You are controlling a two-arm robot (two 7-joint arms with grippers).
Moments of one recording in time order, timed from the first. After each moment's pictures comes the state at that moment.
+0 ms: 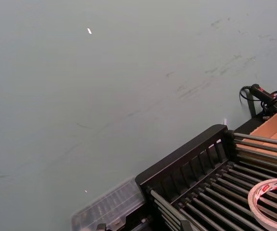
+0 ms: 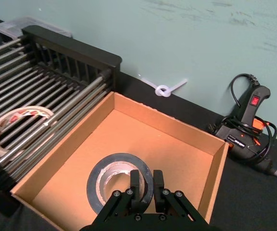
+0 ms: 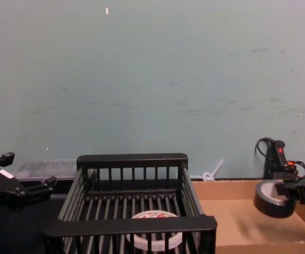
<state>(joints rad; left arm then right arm) -0.20 0.60 0.45 -1.41 -0.25 -0.12 0.03 0.39 0.49 -0.40 -1.38 0.33 0.42 0.34</state>
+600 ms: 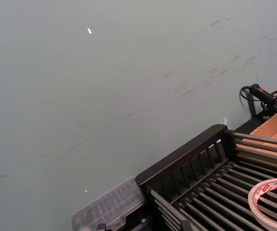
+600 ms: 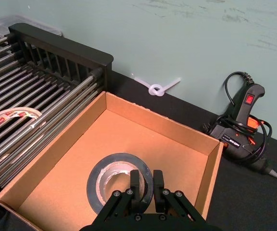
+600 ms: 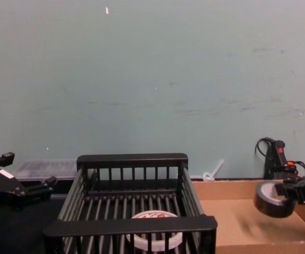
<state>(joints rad) -0.20 0.60 0.45 -1.41 -0.25 -0.12 0.03 0.41 0.46 -0.39 -1.33 0.30 0.41 0.33</state>
